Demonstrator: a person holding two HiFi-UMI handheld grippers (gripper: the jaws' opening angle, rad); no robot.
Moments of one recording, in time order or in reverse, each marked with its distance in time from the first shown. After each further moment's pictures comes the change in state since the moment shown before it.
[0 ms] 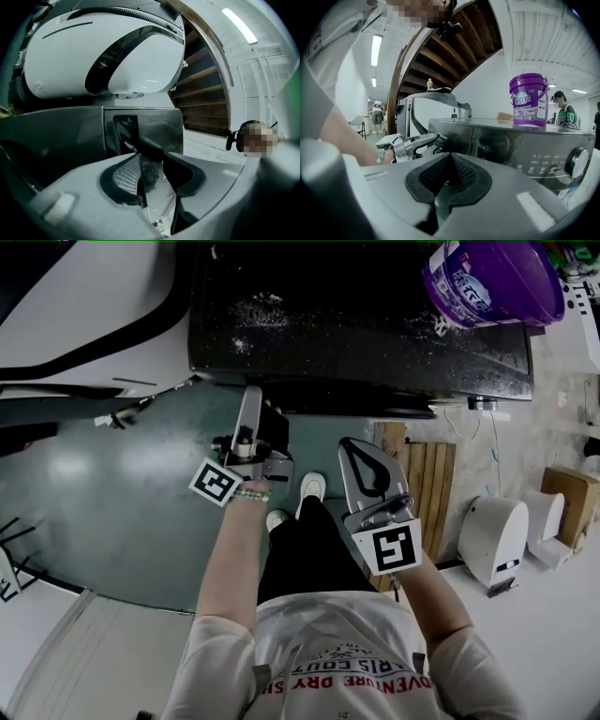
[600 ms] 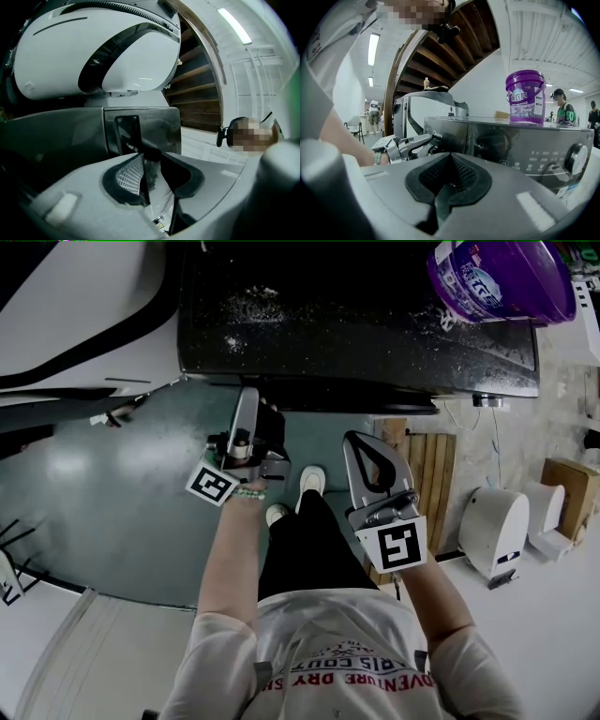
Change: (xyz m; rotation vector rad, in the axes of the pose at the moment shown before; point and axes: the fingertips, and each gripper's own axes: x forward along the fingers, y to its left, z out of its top) left arm -0.002 0.002 -0.001 0.047 0.037 -0.081; right arm 0.006 -0.012 -0.006 0.007 0.005 -0.028
